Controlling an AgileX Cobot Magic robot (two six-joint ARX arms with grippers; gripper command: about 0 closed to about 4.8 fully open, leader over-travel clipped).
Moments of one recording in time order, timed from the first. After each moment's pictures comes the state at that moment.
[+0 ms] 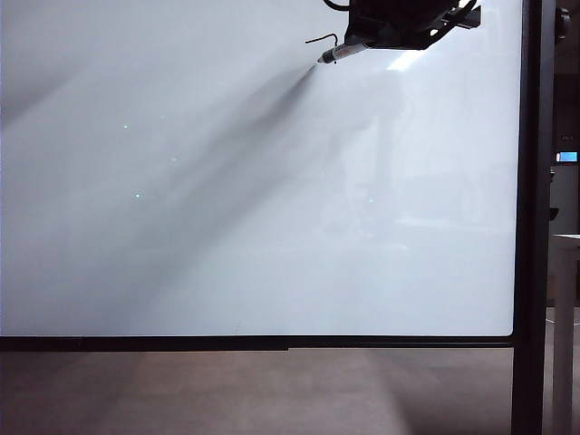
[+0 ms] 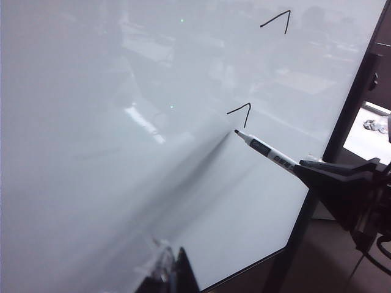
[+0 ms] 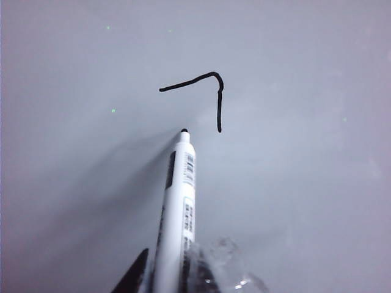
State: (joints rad) left arm -0.35 0.74 0.89 -0.14 0.18 -0.08; right arm 0.62 1.40 0.91 0.54 0.23 0.05
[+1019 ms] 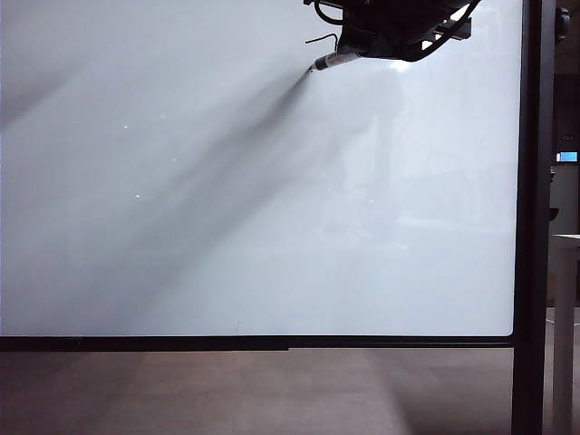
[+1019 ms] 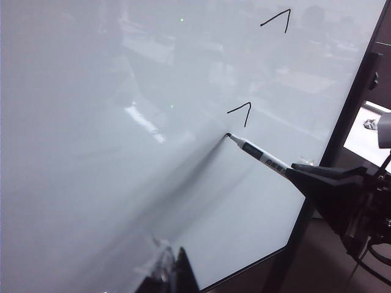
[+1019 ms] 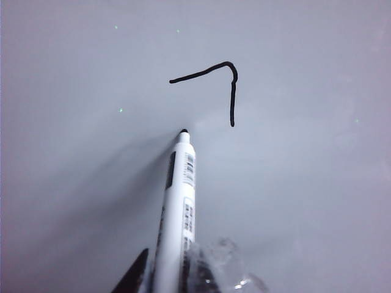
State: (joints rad) left arm -0.35 0.74 0.89 -0.15 0.18 -0.08; right arm 0.61 1.44 0.91 0.59 0.20 0.05
